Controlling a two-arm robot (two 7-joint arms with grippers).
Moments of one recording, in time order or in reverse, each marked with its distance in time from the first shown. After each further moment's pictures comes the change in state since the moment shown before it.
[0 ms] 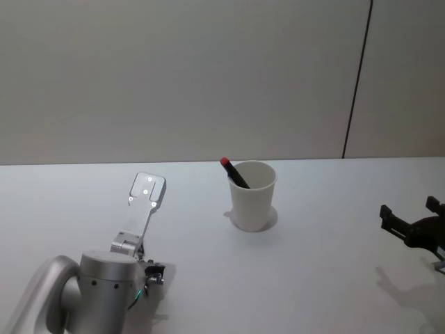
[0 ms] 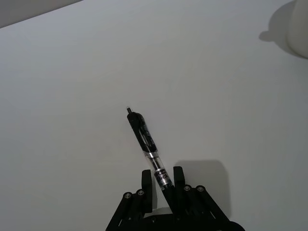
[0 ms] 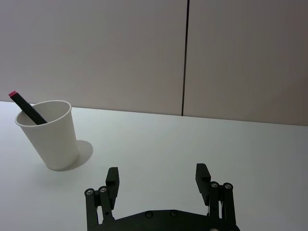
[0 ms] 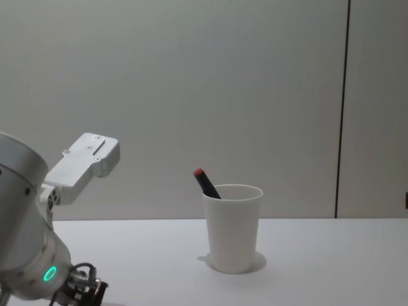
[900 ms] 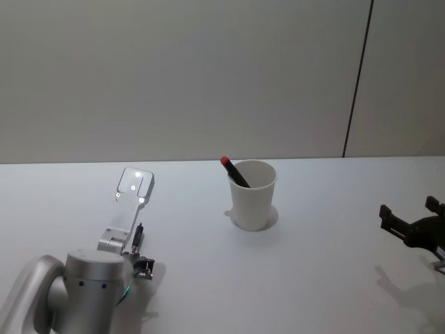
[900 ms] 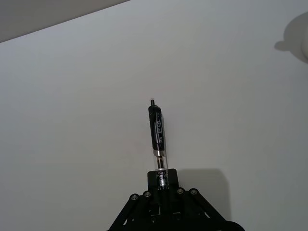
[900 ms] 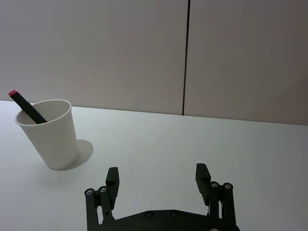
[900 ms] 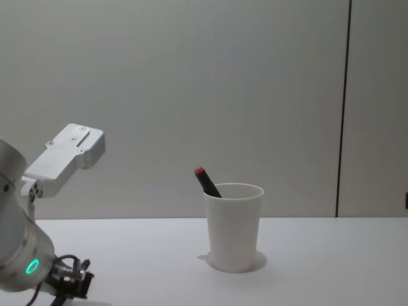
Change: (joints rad) left arm 0.010 0.002 -0.037 -0.019 0.056 -0.032 -0.048; right arm 0.000 0.000 0.000 0.000 0.000 0.000 0.000
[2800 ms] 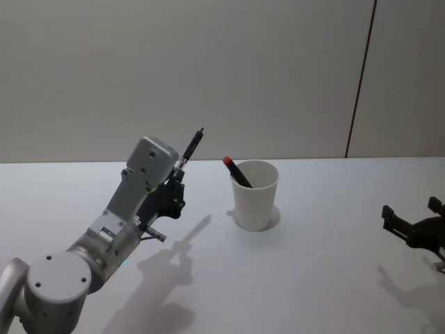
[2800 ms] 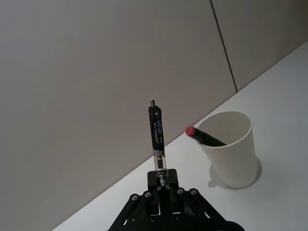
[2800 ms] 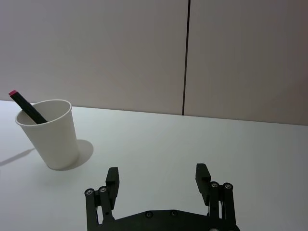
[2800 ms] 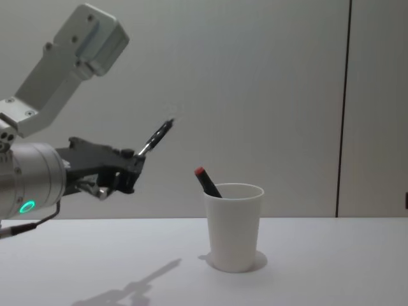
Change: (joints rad) left arm 0.041 0.116 -0.006 -0.058 0.179 -0.727 -0.407; right arm 0.000 0.000 0.000 0.000 0.000 0.000 0.000
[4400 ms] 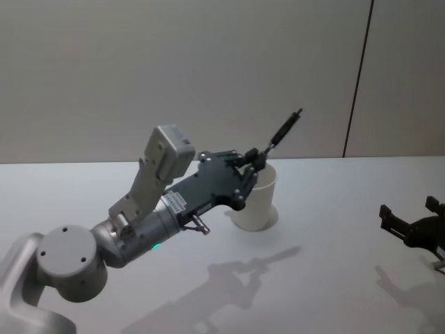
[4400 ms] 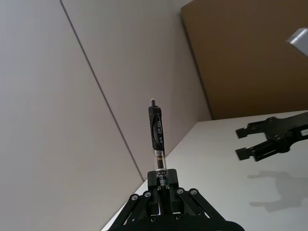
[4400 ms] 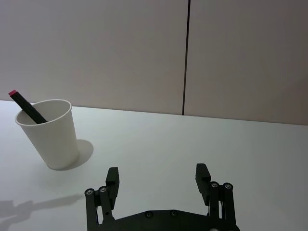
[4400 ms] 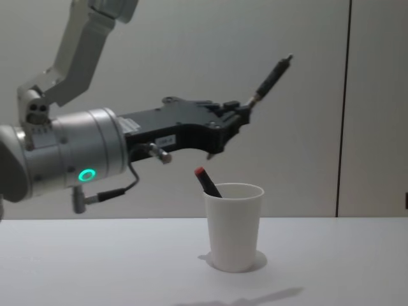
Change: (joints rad) left arm -0.150 -0.021 0.047 0.181 -0.267 -0.329 -0.424; right arm 0.000 0.000 0.000 0.000 0.000 0.000 0.000
